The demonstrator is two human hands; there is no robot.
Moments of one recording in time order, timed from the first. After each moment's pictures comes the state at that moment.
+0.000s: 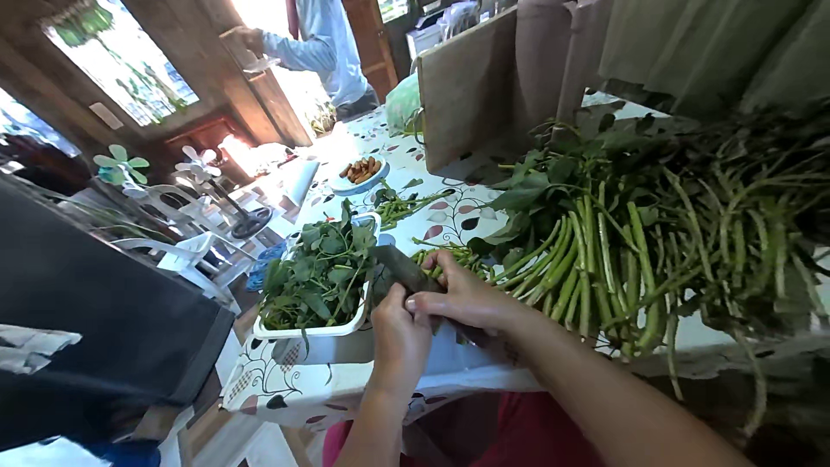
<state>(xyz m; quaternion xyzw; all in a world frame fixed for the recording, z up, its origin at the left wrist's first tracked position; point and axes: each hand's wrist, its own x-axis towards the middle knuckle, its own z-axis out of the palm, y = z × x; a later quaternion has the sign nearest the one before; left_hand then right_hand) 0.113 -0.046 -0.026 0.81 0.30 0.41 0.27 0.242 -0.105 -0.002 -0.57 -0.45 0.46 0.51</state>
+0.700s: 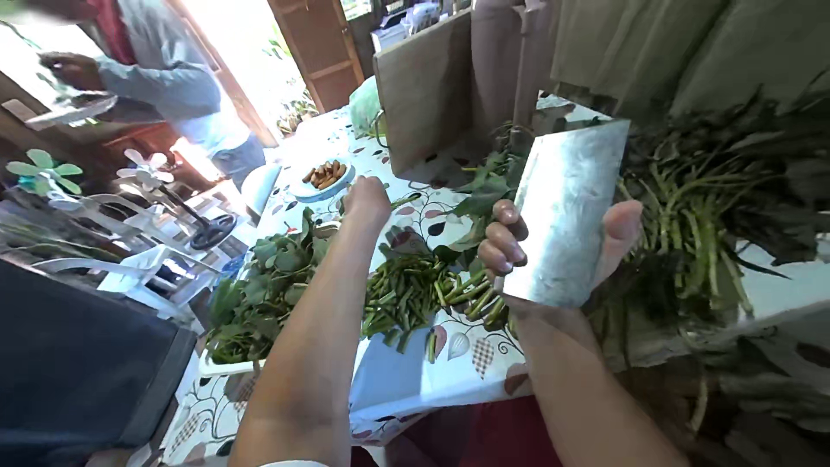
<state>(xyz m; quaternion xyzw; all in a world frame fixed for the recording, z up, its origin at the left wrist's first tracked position) 0.270 0.084 0.057 0.92 0.37 0.06 0.07 0.319 -0.131 -0.030 0.09 -0.32 0.38 0.87</state>
